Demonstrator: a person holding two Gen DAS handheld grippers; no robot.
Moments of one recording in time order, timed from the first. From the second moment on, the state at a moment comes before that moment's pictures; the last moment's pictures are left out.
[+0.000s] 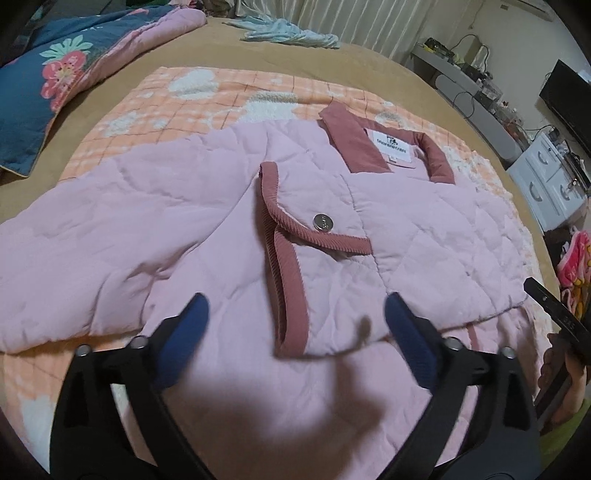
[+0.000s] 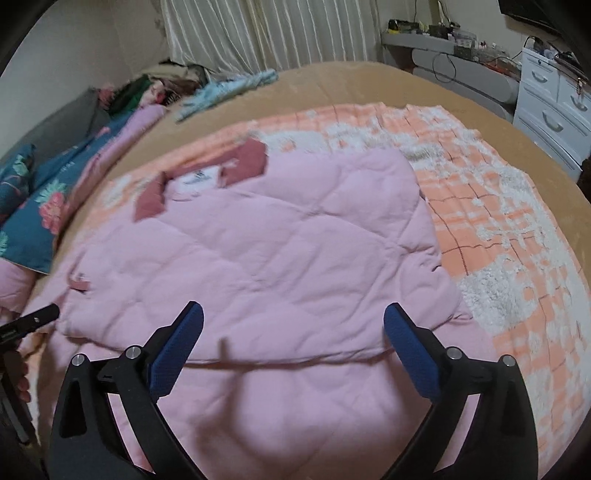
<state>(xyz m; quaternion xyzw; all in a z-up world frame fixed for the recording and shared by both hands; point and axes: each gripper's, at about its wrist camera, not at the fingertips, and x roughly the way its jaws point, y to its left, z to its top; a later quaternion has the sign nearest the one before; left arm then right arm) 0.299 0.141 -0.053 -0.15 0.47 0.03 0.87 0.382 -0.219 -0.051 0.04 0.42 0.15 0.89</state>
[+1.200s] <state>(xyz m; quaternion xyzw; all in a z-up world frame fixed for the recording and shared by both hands) 0.185 0.273 -0.016 -0.27 0.35 0.14 0.88 0.288 -0.031 0.035 -0.04 0.35 0.30 0.88</state>
